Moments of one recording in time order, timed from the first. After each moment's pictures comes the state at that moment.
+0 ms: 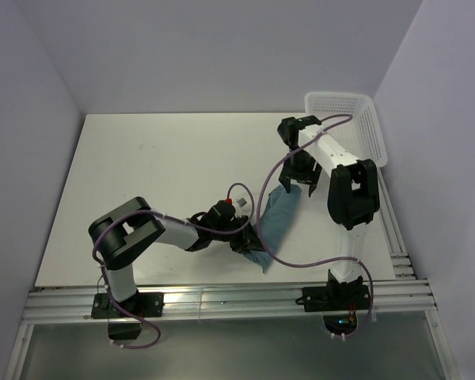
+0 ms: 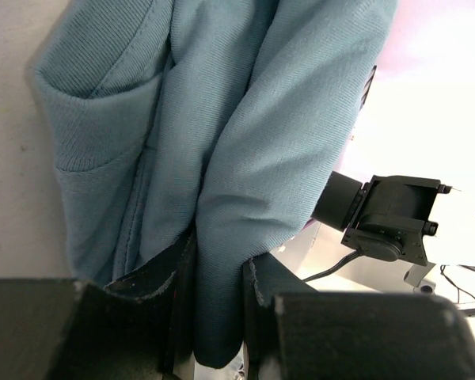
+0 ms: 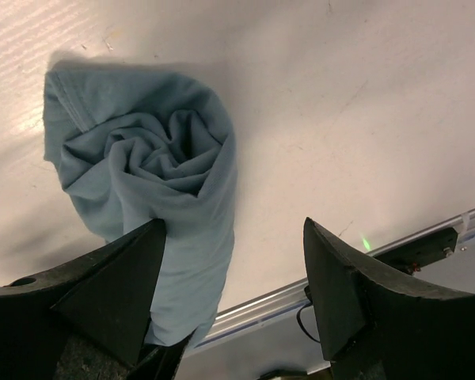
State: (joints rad) left arm -0.95 1.81 0.70 0.51 0.44 -1.25; right arm 0.29 2.00 1.70 -1.36 0.22 0.71
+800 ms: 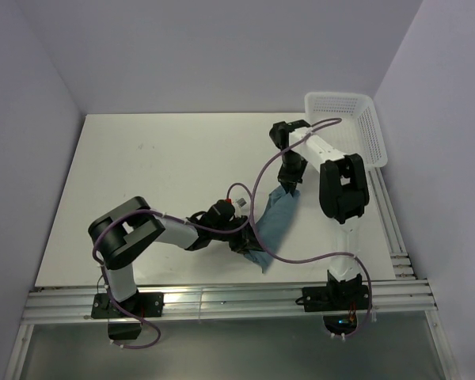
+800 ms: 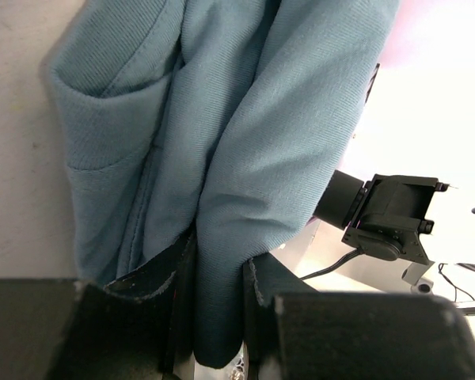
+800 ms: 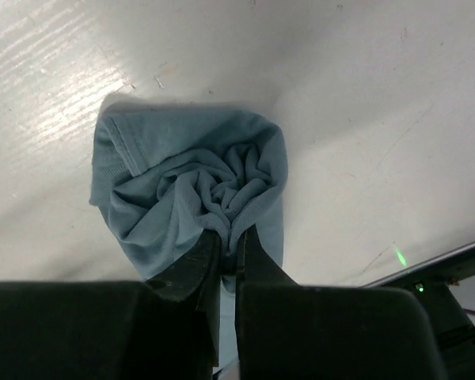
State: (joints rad) left arm -0.95 1.82 0.71 0.49 0.45 -1.25; right arm 0.31 2.09 1.70 -1.26 0.21 0.76
